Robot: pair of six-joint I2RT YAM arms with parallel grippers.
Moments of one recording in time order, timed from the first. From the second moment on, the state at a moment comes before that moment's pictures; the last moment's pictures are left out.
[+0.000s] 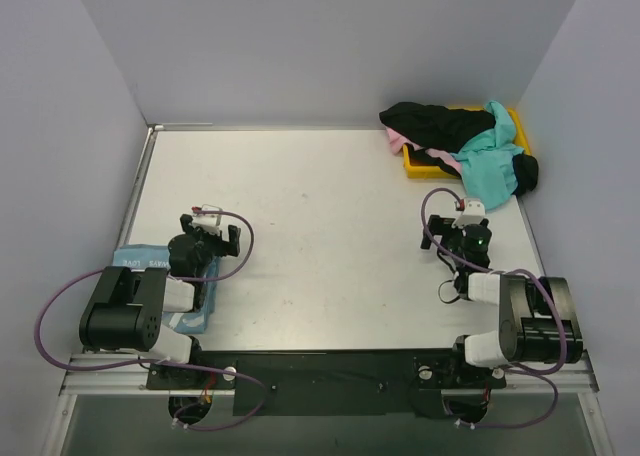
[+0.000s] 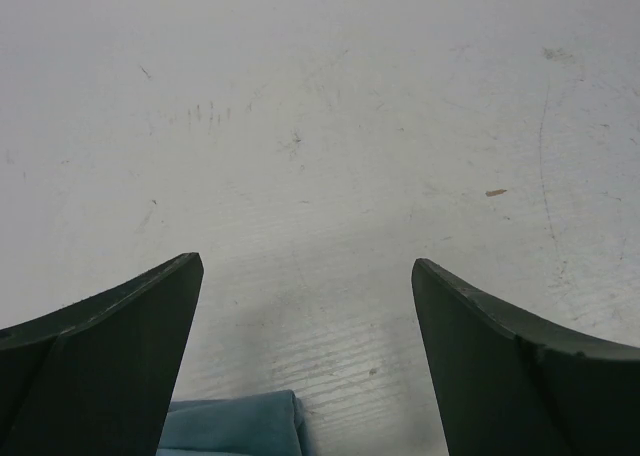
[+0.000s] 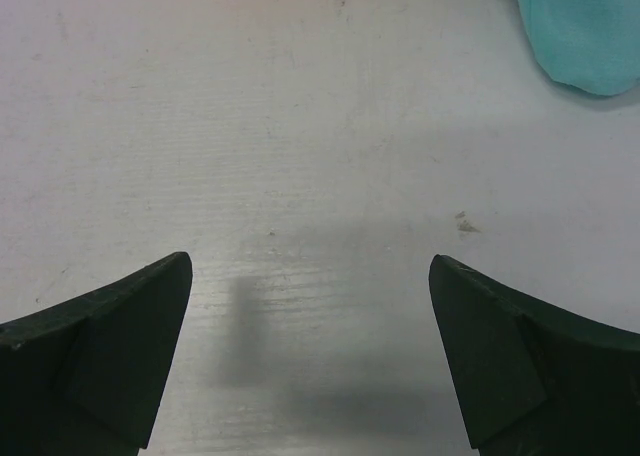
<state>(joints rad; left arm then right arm) -0.06 1.49 0.20 1.11 0.16 0.06 -0.06 1.41 0.23 0.79 -0.05 0.05</state>
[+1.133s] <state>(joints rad) -0.16 1.45 0.92 0.22 0.28 -0.07 -0.09 2.49 2.29 -0.40 0.19 0.67</state>
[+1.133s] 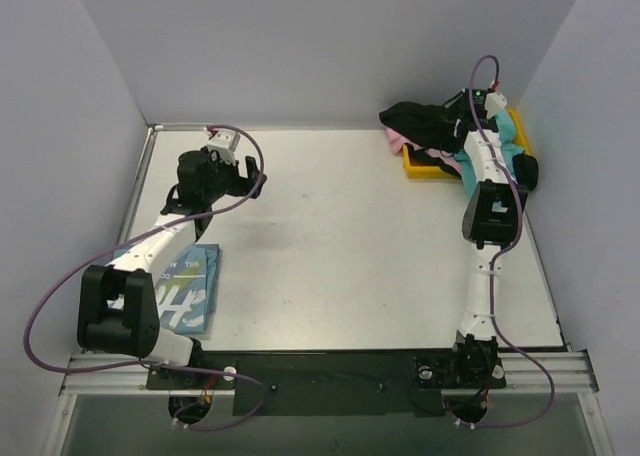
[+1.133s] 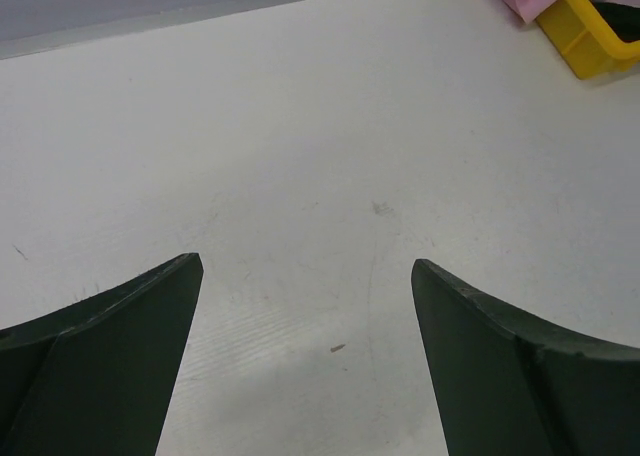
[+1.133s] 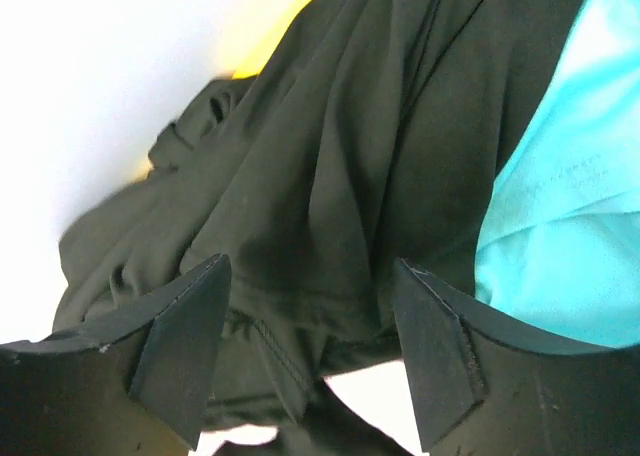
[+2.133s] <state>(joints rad) -0.17 1.41 0.93 0.46 0.32 -0.13 0.02 1.92 2.03 -0.21 0.02 0.50</state>
